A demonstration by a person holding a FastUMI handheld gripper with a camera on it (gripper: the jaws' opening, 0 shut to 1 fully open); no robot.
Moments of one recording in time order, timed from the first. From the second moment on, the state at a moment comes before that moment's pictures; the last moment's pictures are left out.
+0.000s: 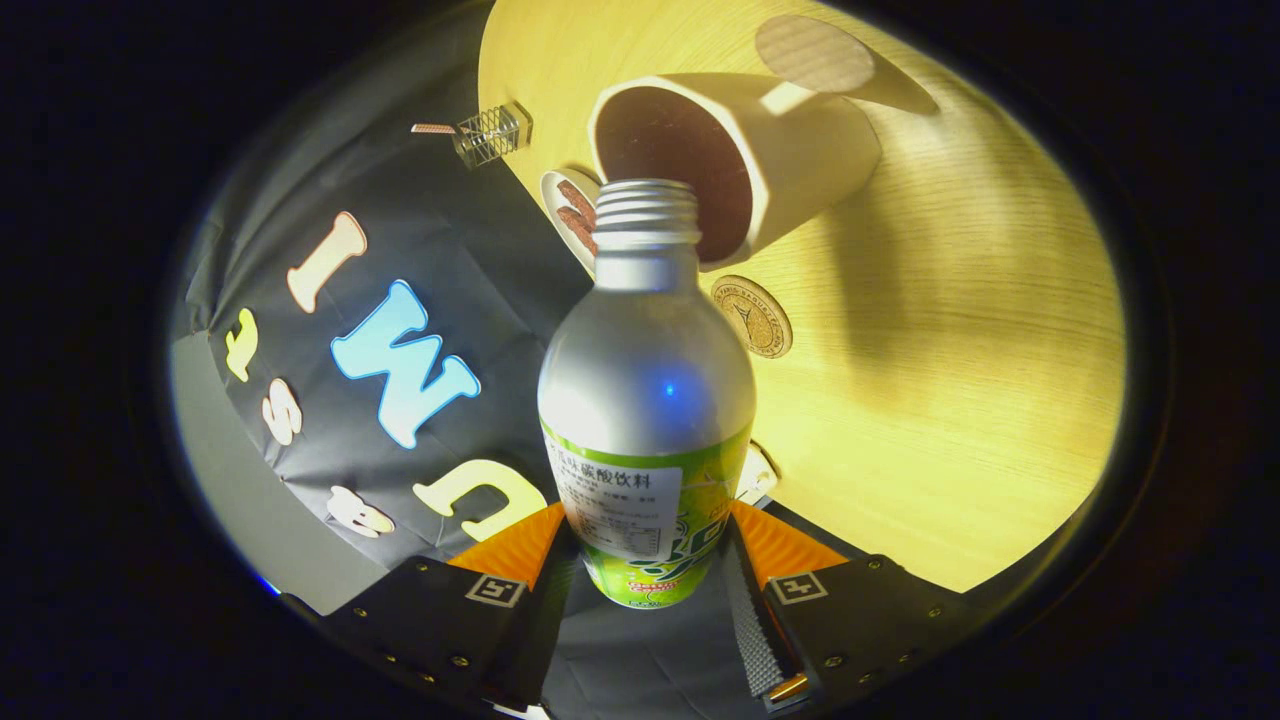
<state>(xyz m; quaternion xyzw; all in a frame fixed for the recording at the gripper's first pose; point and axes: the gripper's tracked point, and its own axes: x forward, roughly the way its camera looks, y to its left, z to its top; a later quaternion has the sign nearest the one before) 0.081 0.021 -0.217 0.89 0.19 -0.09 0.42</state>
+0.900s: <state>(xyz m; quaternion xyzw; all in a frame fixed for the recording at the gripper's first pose) 0.053 0.024 -0.291 0.63 0.30 -0.12 0.70</state>
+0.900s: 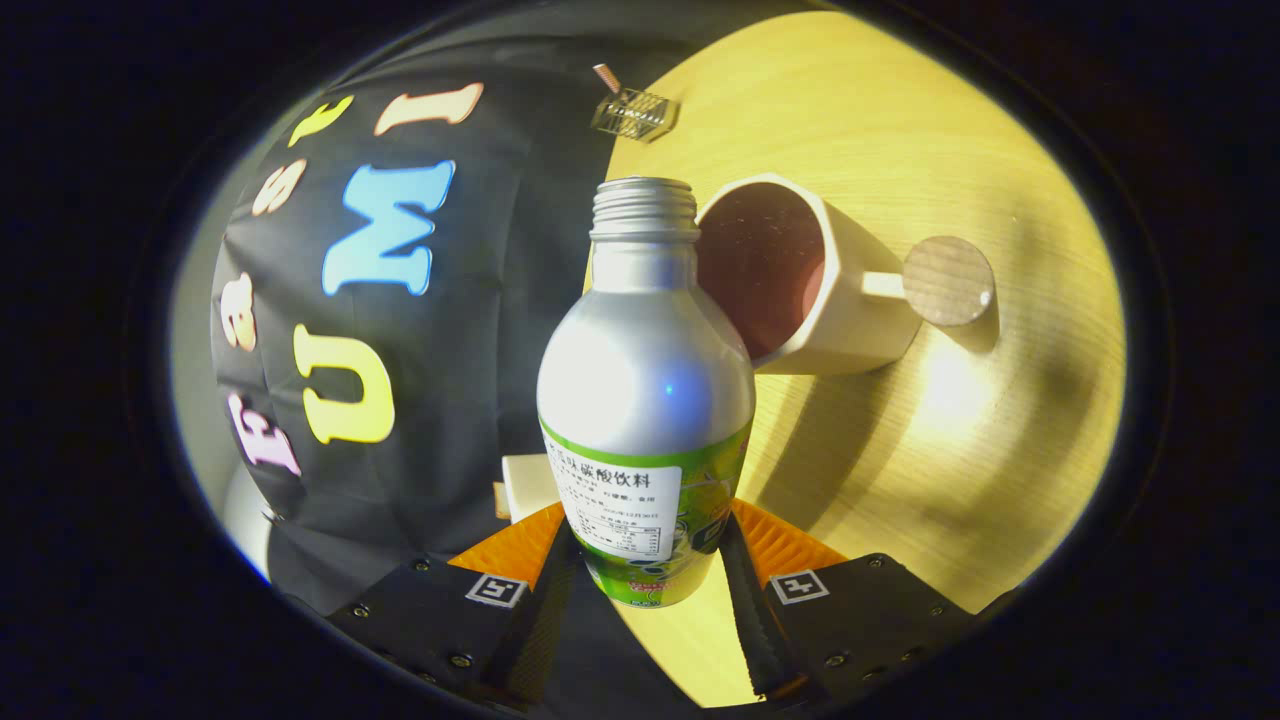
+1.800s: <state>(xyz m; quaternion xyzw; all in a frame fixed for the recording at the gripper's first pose) 0.064 -0.013 -0.301 0.27 0.27 -0.15 0.91</state>
